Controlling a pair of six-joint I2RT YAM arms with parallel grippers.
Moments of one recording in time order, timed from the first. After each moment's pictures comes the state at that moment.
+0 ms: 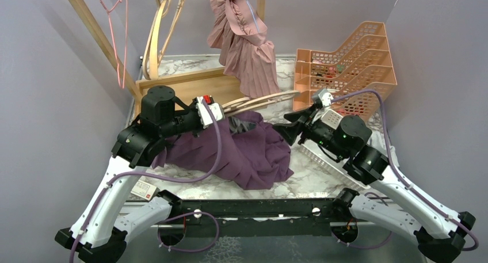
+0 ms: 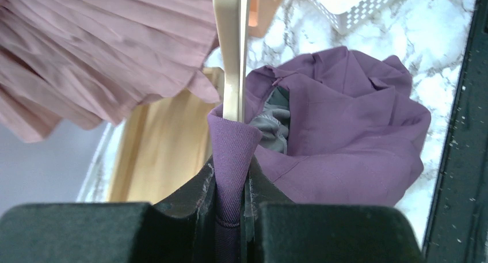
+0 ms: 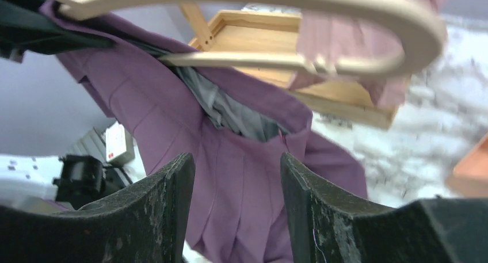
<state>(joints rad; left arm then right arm) -0.50 0.91 1.27 -0.73 0.52 0.65 0.80 0.75 0.83 -0.11 -0.06 0.24</state>
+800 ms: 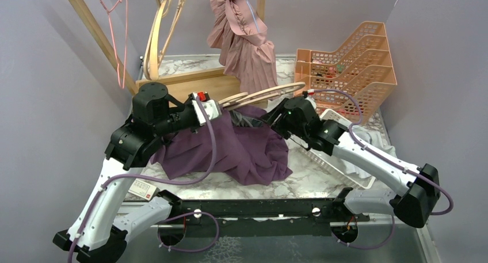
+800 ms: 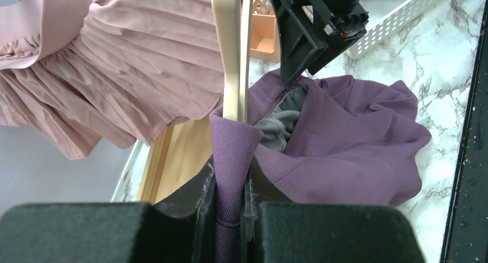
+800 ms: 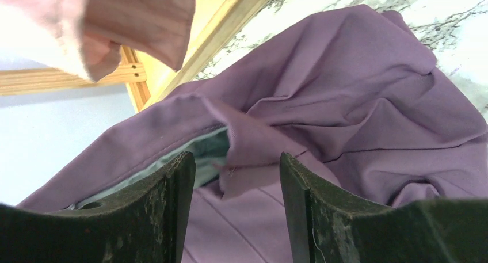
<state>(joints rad) -0.50 0.92 1.35 -0.73 0.54 0.65 0.80 1.21 1.01 -0.42 0.25 1.24</state>
